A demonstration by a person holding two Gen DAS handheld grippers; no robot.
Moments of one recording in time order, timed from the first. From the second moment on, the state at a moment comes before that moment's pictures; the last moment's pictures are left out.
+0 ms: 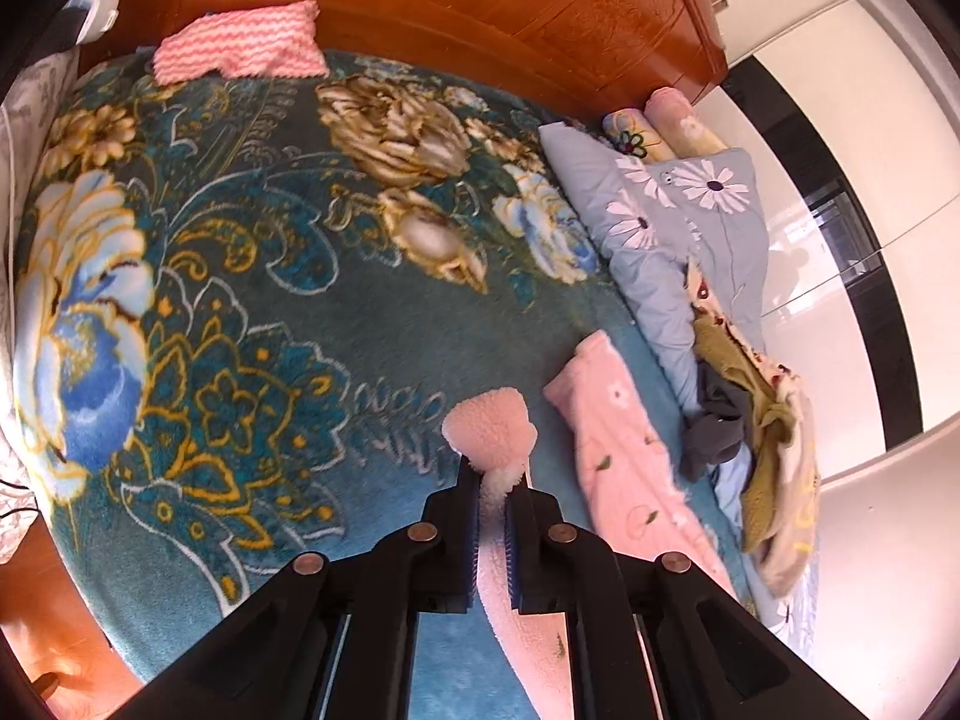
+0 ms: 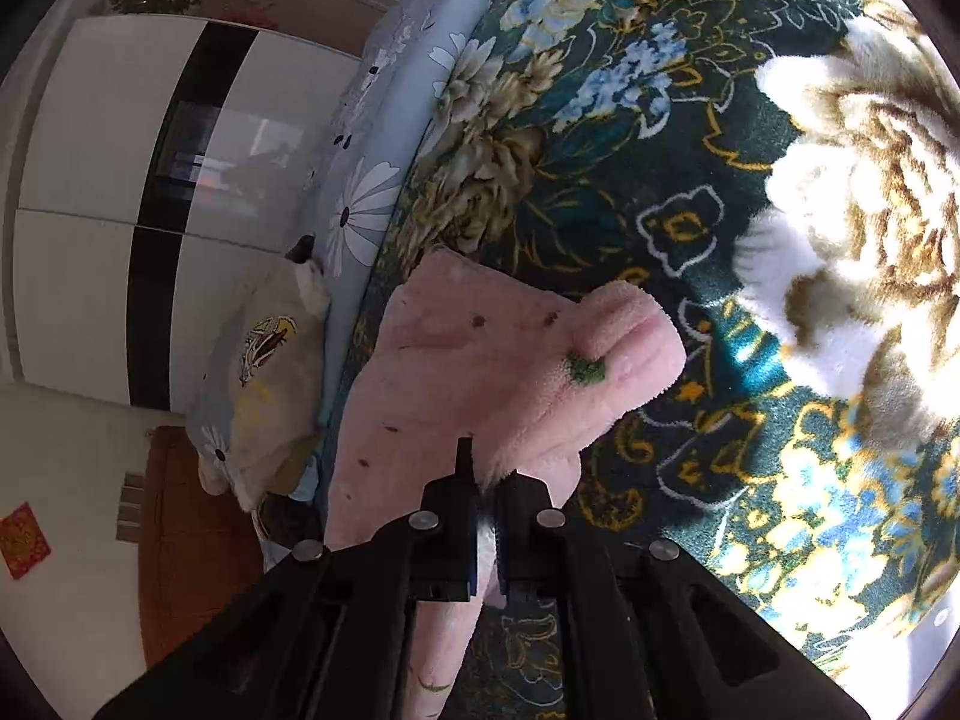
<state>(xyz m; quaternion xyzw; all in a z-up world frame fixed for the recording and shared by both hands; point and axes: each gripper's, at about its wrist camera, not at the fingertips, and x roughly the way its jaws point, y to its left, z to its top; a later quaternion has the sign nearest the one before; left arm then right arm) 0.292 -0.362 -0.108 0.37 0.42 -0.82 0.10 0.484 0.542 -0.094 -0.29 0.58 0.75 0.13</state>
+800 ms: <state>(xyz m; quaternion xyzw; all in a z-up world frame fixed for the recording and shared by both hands) 0.091 -0.320 -0.077 0.49 0.39 -0.76 0.15 0.265 0.587 -0.040 -0.31 0.54 0.77 0.11</state>
